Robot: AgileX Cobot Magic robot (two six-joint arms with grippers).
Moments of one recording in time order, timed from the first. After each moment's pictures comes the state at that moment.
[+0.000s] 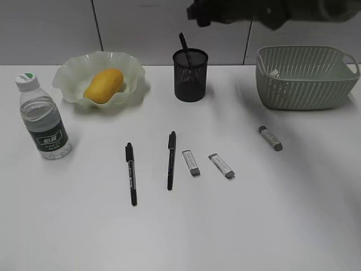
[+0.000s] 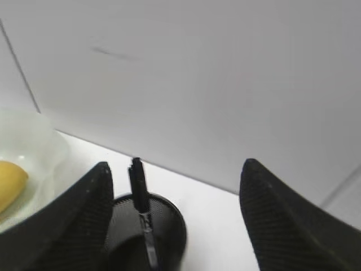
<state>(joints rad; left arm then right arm) -0.07 -0.01 -0.54 0.02 1.06 -0.08 0.42 2.18 -1.71 -0.33 -0.06 0.32</state>
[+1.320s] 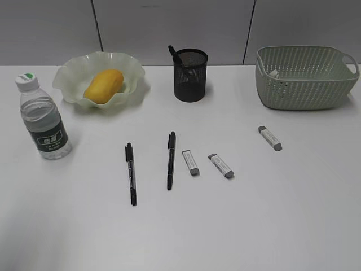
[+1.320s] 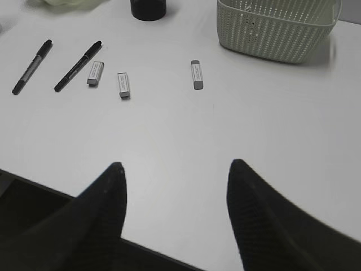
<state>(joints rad) -0.15 0.64 -0.64 -0.23 0.88 -0.05 0.42 -0.01 -0.51 -0.03 1.04 0.02</state>
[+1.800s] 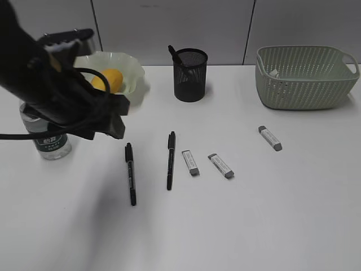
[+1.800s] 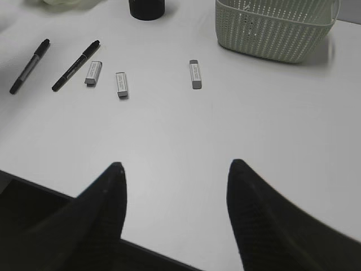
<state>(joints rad) -0.55 1.52 -1.02 -0.10 0.66 -0.33 0.42 -0.01 -0.51 -0.03 1.04 0.02</state>
